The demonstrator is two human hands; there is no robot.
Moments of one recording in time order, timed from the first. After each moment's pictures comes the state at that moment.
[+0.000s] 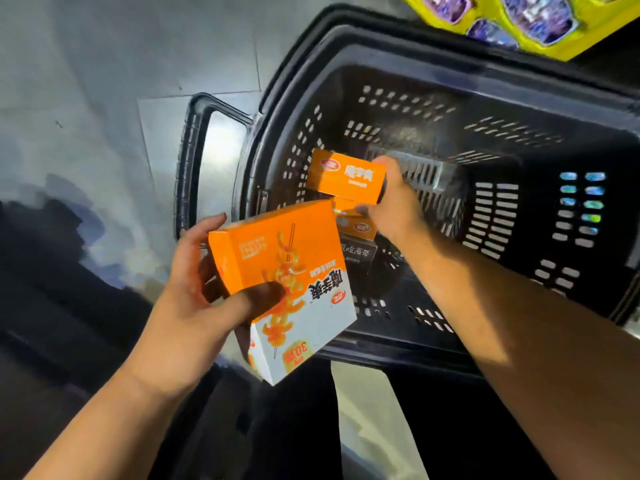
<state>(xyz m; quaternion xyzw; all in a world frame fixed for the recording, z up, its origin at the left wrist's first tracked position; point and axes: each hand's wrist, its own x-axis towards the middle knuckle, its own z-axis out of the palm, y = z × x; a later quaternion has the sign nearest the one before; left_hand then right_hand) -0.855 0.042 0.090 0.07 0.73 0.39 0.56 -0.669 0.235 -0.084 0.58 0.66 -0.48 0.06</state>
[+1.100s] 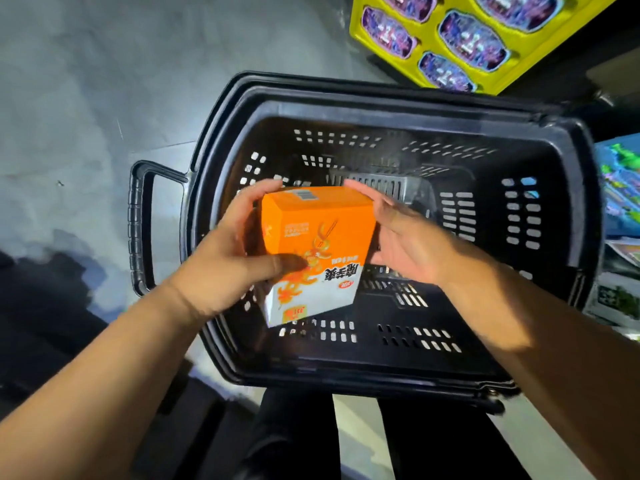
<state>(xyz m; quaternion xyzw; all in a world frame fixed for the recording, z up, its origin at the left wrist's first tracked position) -0.856 0.162 0.073 0.22 0.62 0.34 0.67 -0.637 0.275 0.020 0.43 0.21 -0.88 -0.02</state>
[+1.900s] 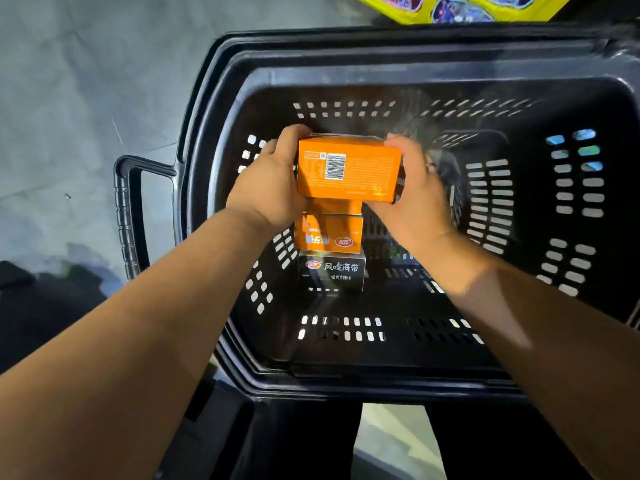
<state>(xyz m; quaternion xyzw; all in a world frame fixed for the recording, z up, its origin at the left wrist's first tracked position) -0.854 0.222 -0.021 0.52 0.75 0.05 0.41 -0.650 0.253 -0.053 0.56 0.67 -0.46 -0.14</state>
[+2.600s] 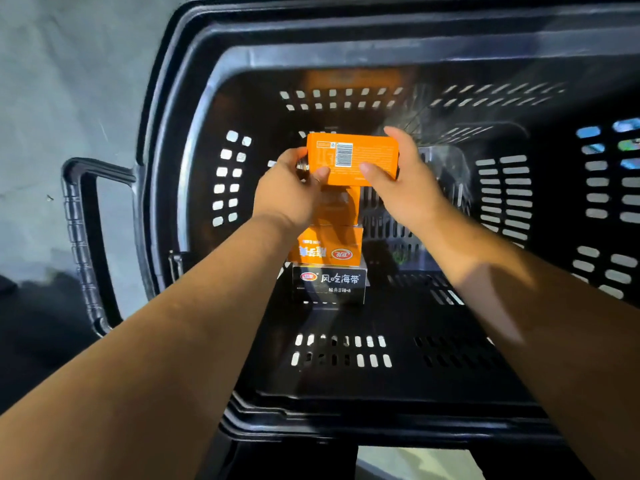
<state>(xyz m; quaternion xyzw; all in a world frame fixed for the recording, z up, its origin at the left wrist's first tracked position) -0.840 0.224 -0.077 0.30 0.81 0.12 0.48 -0.676 0.273 -0.110 0.62 0.54 -0.56 -0.04</state>
